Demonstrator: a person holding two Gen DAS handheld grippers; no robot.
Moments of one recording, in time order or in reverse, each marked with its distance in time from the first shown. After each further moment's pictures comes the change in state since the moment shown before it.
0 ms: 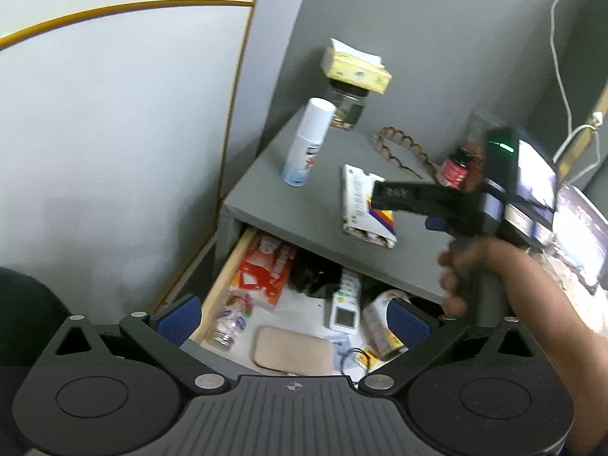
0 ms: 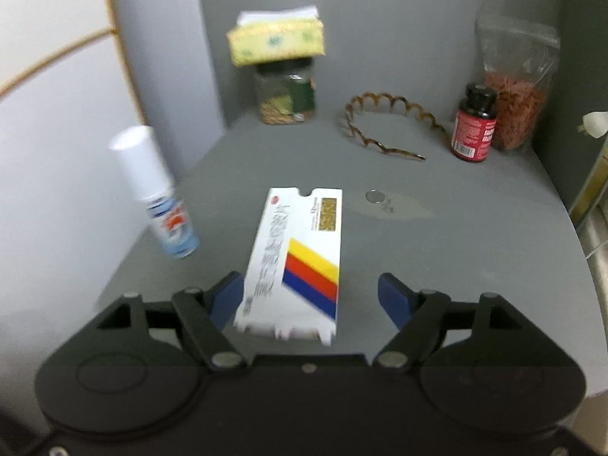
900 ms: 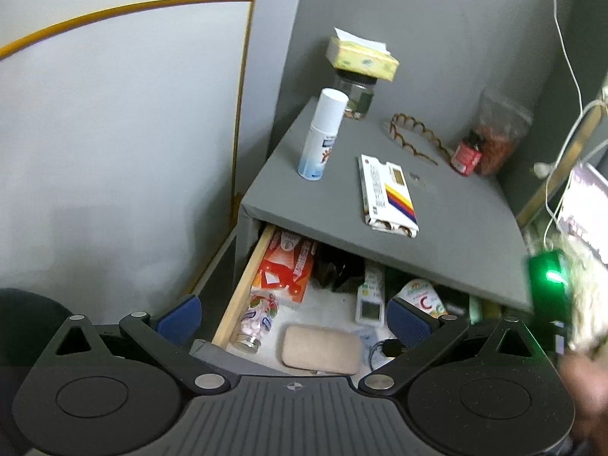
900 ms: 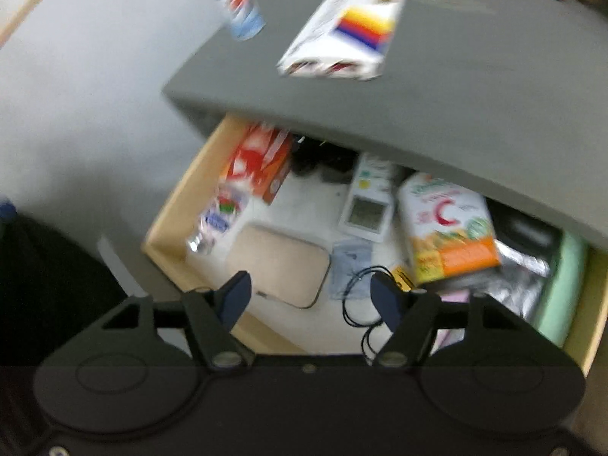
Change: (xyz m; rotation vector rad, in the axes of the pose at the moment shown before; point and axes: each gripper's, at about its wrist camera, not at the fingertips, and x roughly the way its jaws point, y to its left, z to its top) left arm 0.010 0.013 0.004 0.084 0.024 0.073; right arm 0.038 0.010 -0.084 -0.192 0.464 0.259
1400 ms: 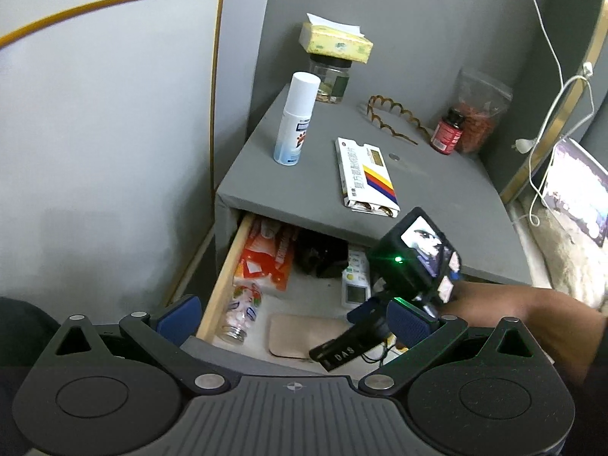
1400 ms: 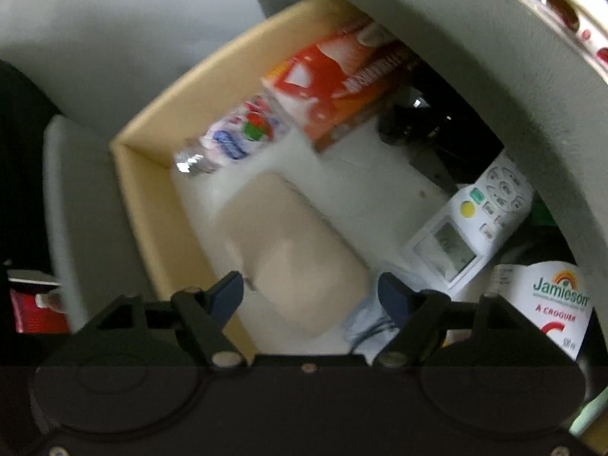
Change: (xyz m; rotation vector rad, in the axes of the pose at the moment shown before) left arm 0.011 -0.004 -0.005 0.009 0.066 -0.083; right arm 0.094 0.022 0.031 -0.322 0.257 0.029
